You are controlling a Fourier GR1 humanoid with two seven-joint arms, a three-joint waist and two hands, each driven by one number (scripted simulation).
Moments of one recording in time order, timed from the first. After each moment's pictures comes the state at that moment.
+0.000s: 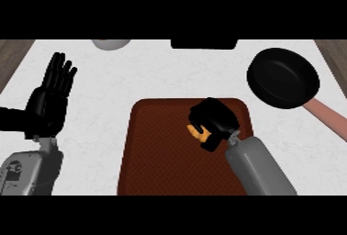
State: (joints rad) left arm -0.27 0.21 0.08 -1.54 0.15 0.11 0.03; right arm -0.45 -0.02 0.27 -1.16 1.18 0.11 -0.28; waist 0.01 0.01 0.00
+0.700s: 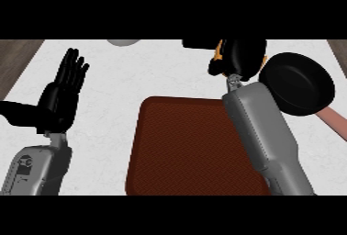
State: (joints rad) left arm -0.31 0.19 0.04 -1.52 0.14 0.10 0.04; right arm -0.86 0.00 0.02 -1.10 1.43 -0.16 0.72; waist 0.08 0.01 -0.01
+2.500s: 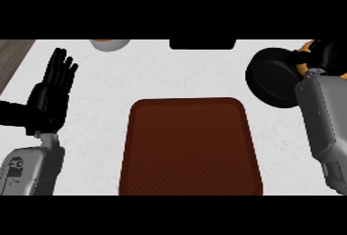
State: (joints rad) left arm -0.30 0.19 0.09 -1.54 0.12 0.11 0.06; right arm -0.83 -0.29 -0.28 -0.89 1.46 -0.39 0.81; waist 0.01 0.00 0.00
